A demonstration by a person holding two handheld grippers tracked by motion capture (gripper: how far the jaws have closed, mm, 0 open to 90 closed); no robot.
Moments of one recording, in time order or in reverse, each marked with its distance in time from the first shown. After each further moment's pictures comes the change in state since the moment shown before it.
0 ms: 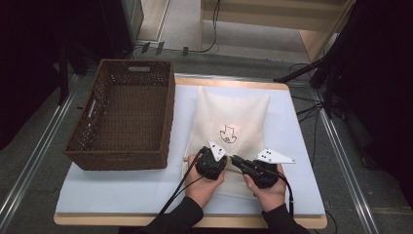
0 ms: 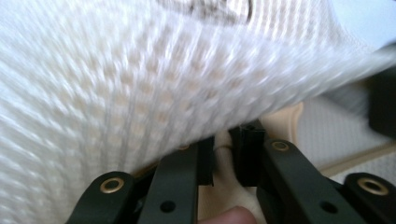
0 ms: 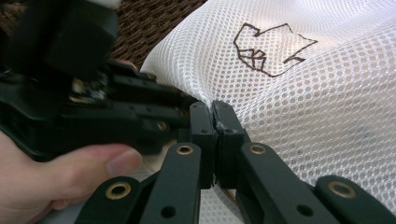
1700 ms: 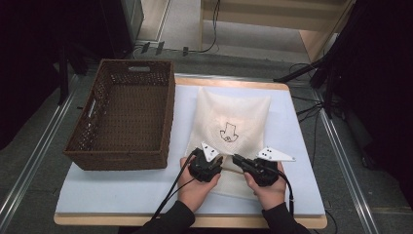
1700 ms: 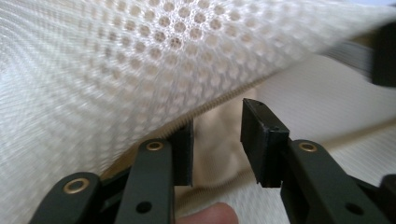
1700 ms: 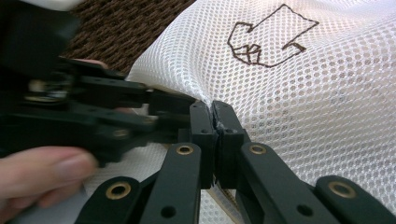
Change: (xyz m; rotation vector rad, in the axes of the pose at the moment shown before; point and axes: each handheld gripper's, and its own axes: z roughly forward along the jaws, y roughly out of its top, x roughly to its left) left arm 0.015 -0.009 -0.022 0.008 -0.020 -0.025; right arm -0.005 0.001 0.004 0.013 -0.015 0.025
